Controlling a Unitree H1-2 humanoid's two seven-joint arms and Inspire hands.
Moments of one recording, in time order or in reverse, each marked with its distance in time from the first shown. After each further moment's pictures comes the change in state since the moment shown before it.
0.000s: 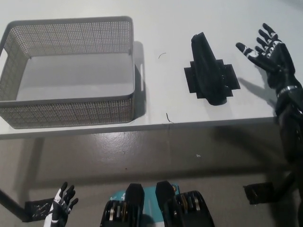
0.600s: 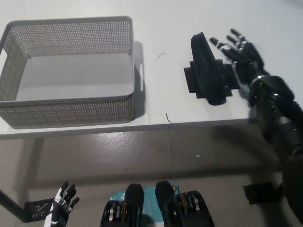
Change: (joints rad) left_arm 0.011 -0.006 0.001 -0.032 -0.010 -0.002 -0.025; right_arm -0.212 0.064 -0.028 0.442 0.031 -0.061 0.052
